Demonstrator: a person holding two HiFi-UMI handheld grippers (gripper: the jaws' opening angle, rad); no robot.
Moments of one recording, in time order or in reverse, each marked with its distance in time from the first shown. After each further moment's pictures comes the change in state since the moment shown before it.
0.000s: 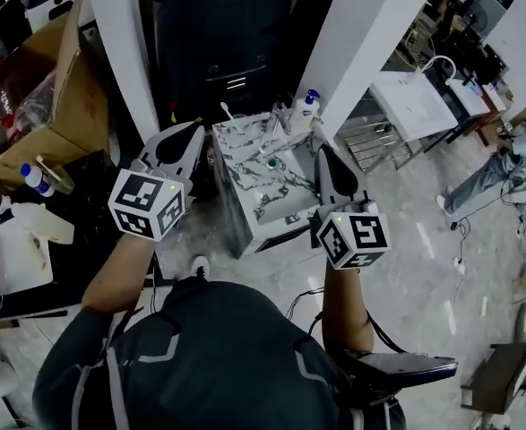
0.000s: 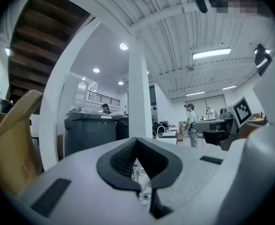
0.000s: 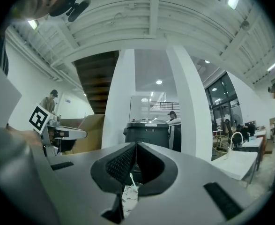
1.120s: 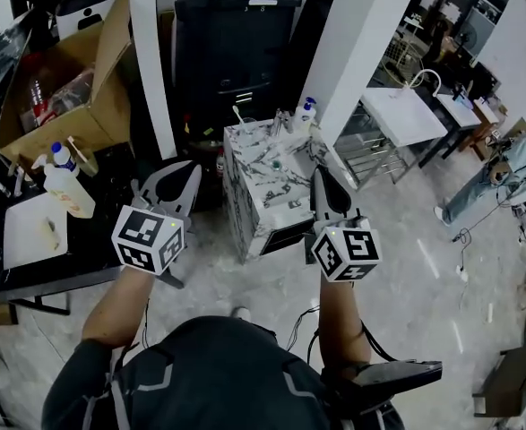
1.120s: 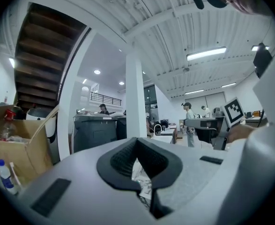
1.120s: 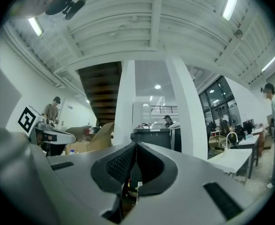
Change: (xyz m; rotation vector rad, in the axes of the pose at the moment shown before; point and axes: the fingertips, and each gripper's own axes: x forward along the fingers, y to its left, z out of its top) left arm -0.178 -0.090 0.008 0.019 0.011 0.025; right arm -0.144 0.081 0.025 0.027 -0.064 -0.014
